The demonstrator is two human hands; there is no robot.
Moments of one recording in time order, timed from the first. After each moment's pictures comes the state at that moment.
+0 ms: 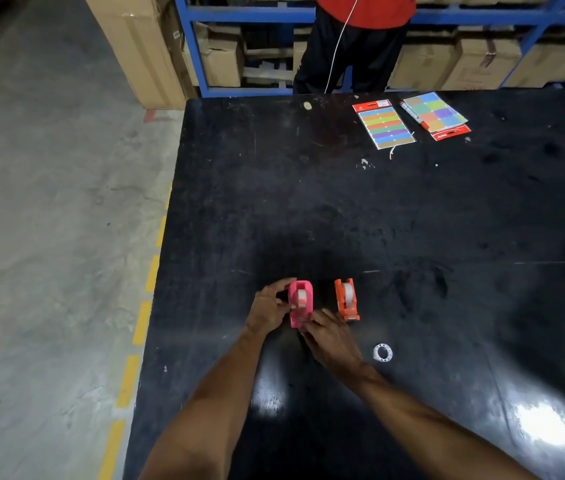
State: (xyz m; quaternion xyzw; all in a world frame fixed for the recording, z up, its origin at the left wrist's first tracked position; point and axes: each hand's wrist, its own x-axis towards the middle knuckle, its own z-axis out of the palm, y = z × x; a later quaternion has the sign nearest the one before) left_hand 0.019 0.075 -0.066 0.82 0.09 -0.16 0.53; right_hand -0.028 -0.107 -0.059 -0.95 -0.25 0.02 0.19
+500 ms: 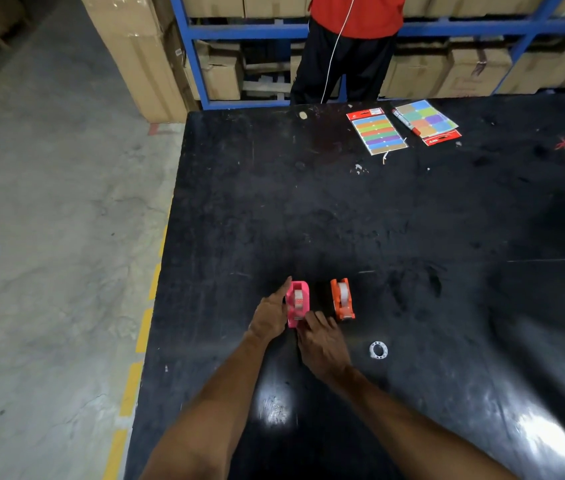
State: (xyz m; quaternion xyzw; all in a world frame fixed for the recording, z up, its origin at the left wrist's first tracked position) left_hand 0.001 0.061 -0.041 0.89 0.07 -0.21 0.41; right_hand -0.048 -0.093 -0.068 -0.97 -0.22 -0.01 0.12
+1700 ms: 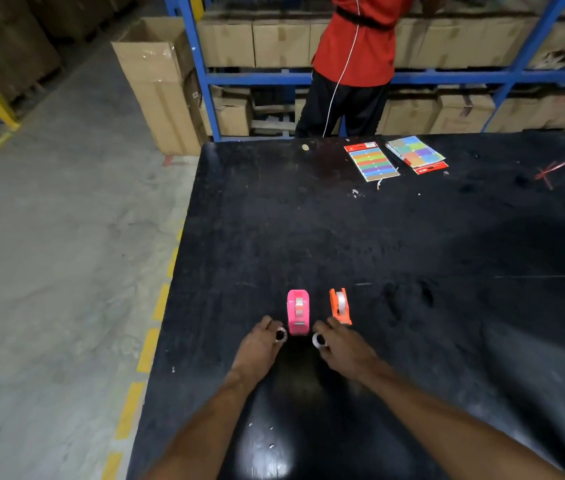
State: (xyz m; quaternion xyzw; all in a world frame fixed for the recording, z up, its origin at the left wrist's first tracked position) left_hand -0.074 0.075 -0.041 0.97 -0.03 -0.10 0.24; right_hand -0.049 -0.143 -0.007 -0.95 -0.22 0.18 0.15
